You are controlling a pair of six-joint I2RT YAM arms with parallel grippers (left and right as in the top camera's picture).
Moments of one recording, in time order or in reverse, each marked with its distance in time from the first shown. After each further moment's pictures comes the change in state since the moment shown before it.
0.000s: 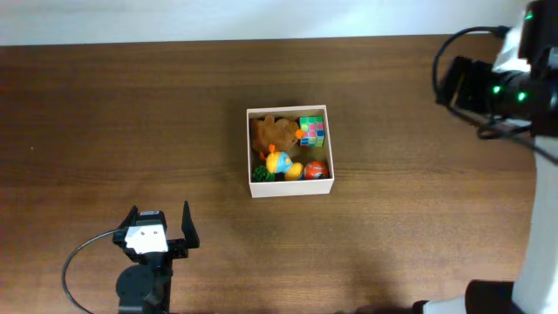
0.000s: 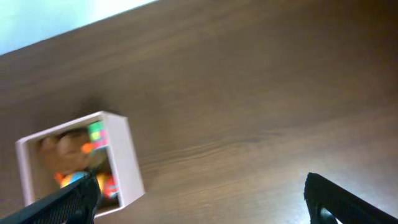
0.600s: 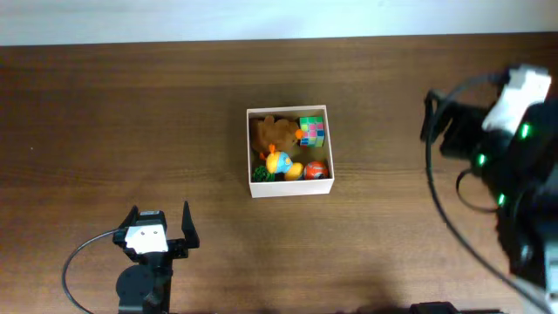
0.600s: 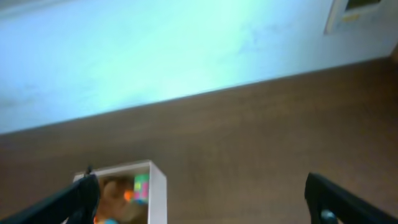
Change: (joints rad) left arm 0.000 0.000 -0.001 0.001 0.000 0.000; right arm 0.094 -0.626 -0.835 0.727 0.000 0.001
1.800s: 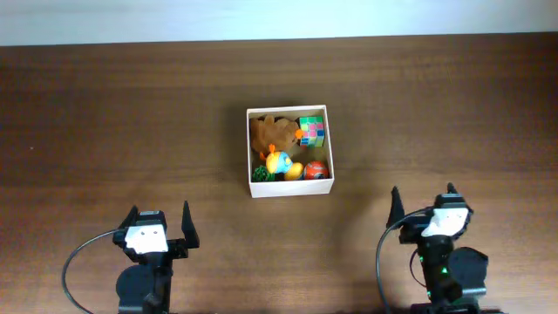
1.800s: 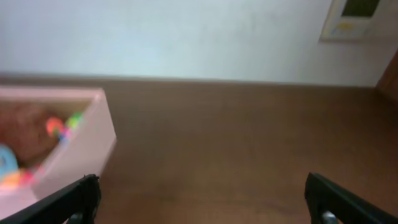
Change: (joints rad) left arm 0.000 0.000 0.000 0.000 0.000 0.000; right arm 0.000 -0.843 -1.233 0.659 0.019 -0.270
